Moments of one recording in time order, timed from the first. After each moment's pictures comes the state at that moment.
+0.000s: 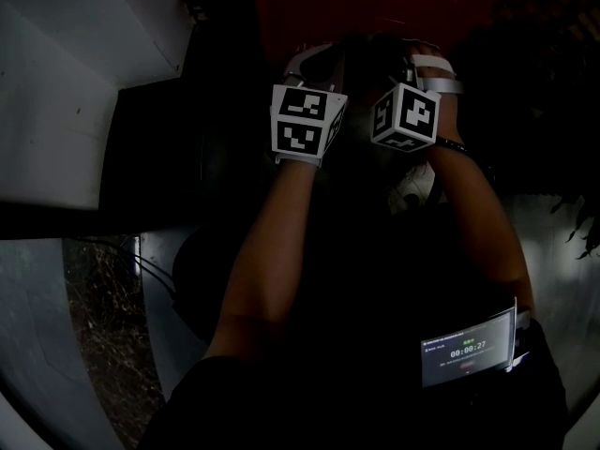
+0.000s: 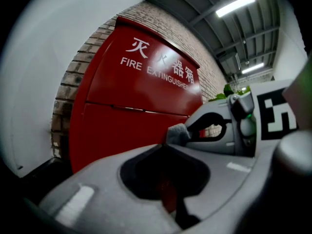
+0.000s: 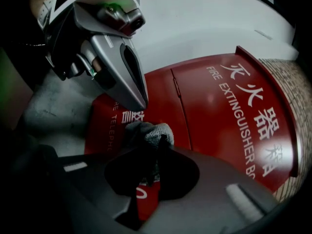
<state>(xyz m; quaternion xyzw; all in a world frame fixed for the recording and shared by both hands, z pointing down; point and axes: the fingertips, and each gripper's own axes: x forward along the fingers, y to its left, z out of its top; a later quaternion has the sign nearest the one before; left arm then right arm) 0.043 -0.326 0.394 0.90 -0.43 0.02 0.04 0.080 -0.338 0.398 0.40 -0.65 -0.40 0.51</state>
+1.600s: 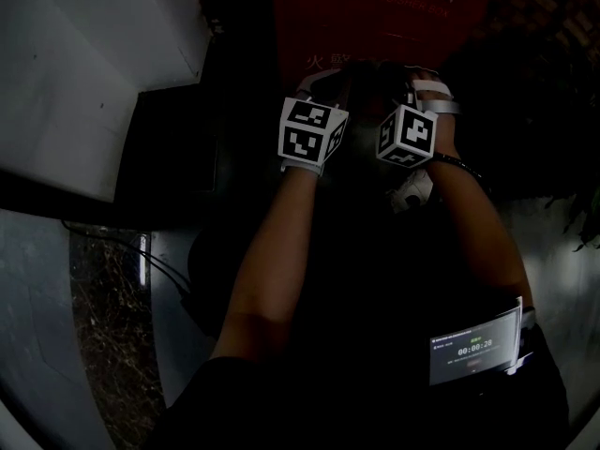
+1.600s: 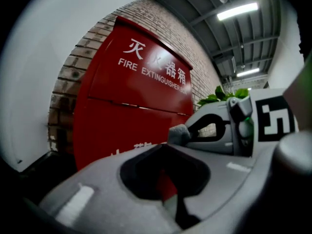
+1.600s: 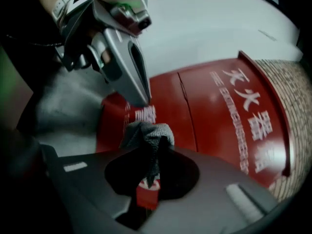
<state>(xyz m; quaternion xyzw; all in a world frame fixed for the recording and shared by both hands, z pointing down) 0.042 -0.296 0.401 0.92 -0.39 0.03 0.06 0.084 -0.307 0.409 0.39 -0.65 -0.39 0.53</state>
